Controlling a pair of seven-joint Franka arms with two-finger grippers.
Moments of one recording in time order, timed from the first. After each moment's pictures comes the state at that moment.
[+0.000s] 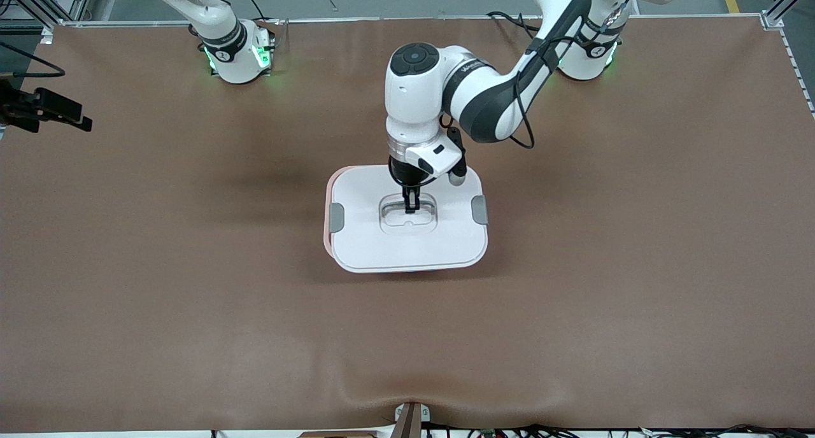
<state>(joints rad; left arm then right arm) -0.71 0.54 -0.15 -1.47 0.33 2.24 -2.61 -0.01 -0.02 -0.08 -1.54 0.05 1.36 -0.07</state>
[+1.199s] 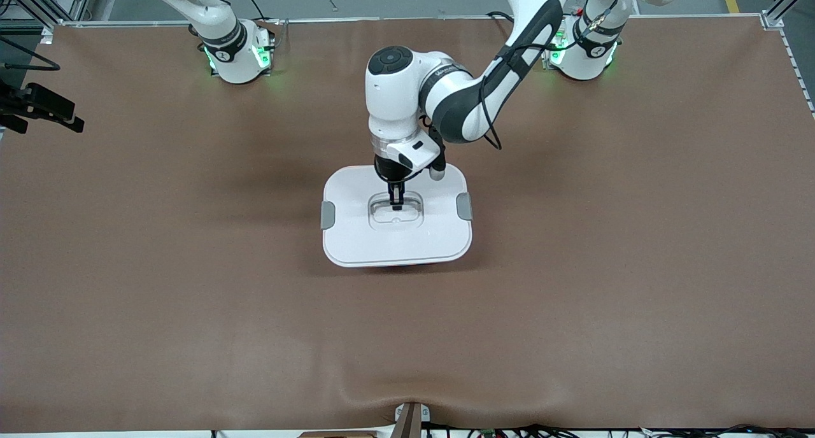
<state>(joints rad) -0.76 0.61 -0.15 -1.47 0.41 2.27 -2.72 -0.02 -0.03 -0.06 -1.52 0.03 1.43 -0.06</state>
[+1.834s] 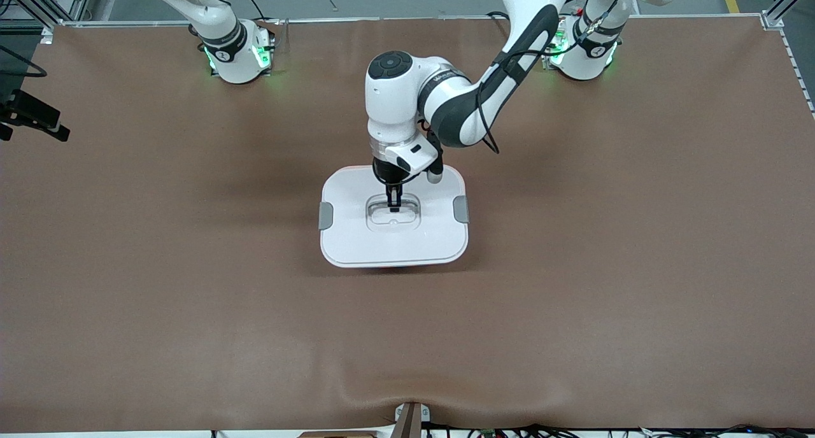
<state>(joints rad) -0.76 0.62 -0.15 -1.47 0.41 2.30 -2.71 -0.05 -0.01 -0.07 -1.52 0.03 1.49 -0.06</state>
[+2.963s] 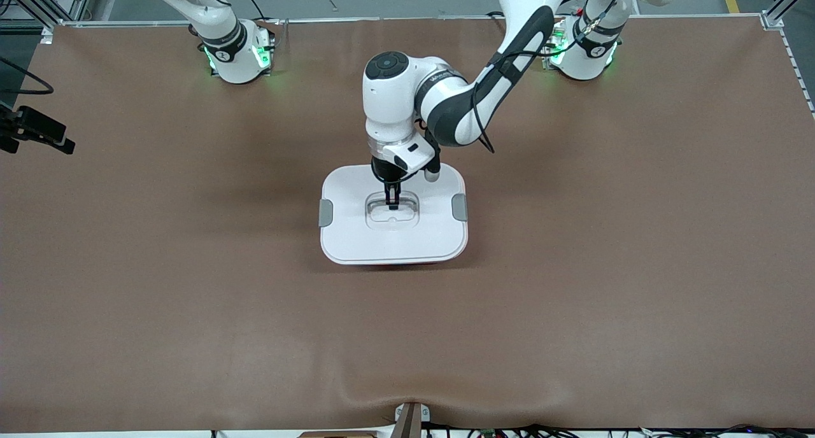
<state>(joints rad) -0.78 0.63 -0.14 -1.47 0.41 2.29 -2.72 -0.05 0.01 -0.06 -1.51 0.02 1.50 -0.06</state>
